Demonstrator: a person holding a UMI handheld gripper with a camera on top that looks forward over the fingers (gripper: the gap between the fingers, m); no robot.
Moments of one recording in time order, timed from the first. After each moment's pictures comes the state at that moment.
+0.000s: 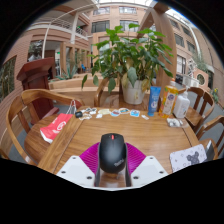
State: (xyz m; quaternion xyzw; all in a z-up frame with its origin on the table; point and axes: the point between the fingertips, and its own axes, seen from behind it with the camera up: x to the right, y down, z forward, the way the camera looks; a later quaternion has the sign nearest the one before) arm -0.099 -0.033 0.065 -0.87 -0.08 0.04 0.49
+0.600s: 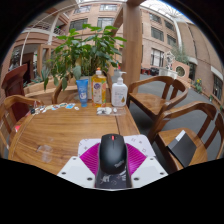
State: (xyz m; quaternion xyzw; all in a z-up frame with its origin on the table) arm 0.217 -0.076 0.065 -0.88 0.01 -0.03 0.48
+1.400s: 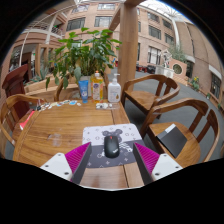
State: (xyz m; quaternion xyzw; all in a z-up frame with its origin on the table) arm 0.222 -0.181 0.104 -0.88 0.03 -0.05 0.46
